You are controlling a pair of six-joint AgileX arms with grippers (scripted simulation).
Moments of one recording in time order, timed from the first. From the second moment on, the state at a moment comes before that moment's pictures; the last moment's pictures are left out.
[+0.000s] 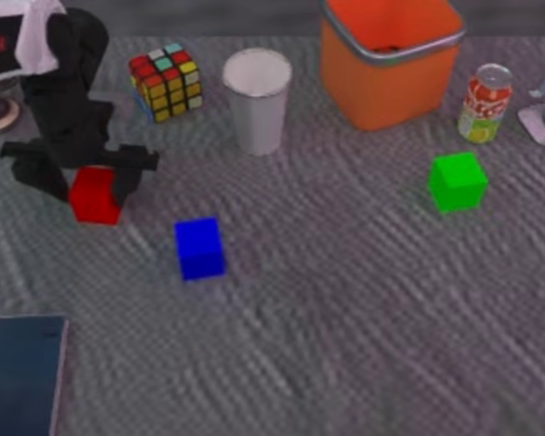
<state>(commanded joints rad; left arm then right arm) -0.15 2.37 1.77 -0.97 0.00 0.00 0.00 0.00 0.00 0.00 0.00 0.00</state>
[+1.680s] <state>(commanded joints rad) -0.14 2.28 1.94 -1.21 0.00 0.00 0.00 0.00 0.00 0.00 0.00 0.00</state>
